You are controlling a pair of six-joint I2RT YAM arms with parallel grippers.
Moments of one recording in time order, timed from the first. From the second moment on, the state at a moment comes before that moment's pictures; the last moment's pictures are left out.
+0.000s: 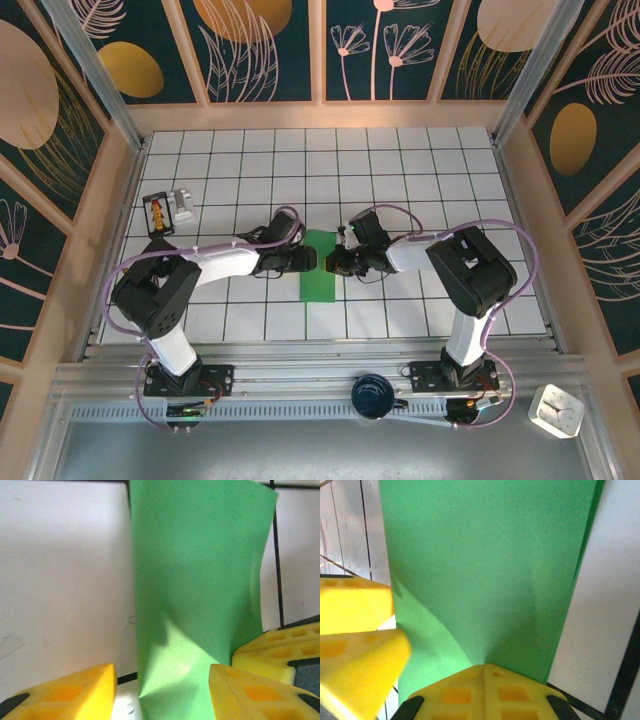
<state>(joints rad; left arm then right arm) -0.67 1.71 0.89 -0.19 0.12 -0.67 0.62 1.82 0.81 0.07 -0.53 0.70</state>
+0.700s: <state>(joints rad) -0.67 1.75 0.83 -0.08 0.21 -0.71 0.62 1.83 0.82 0.07 -0.53 0.70</state>
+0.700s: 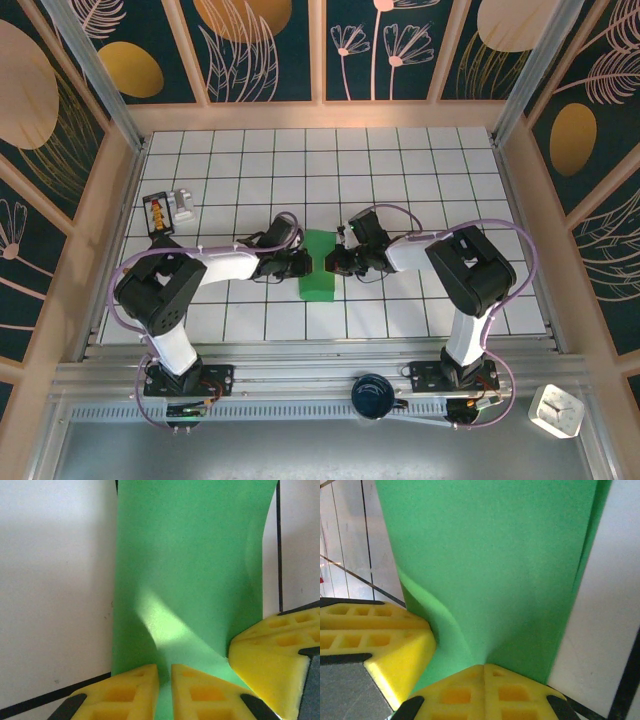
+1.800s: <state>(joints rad) -0.67 1.57 0.63 0.02 0.42 -0.73 0.62 1.83 0.82 0.06 -0.52 0.70</state>
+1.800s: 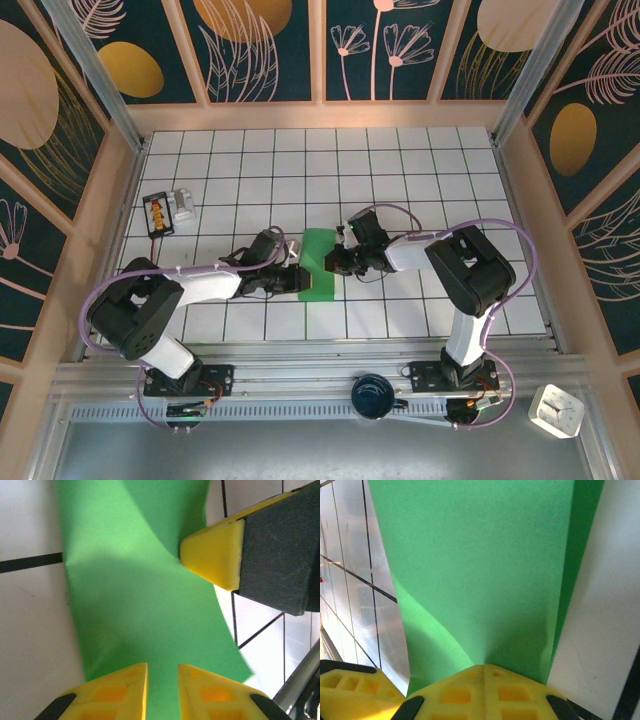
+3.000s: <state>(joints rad) -0.60 1.51 0.60 0.03 0.48 -0.77 0.62 1.83 0.82 0.06 -0.52 0.68</state>
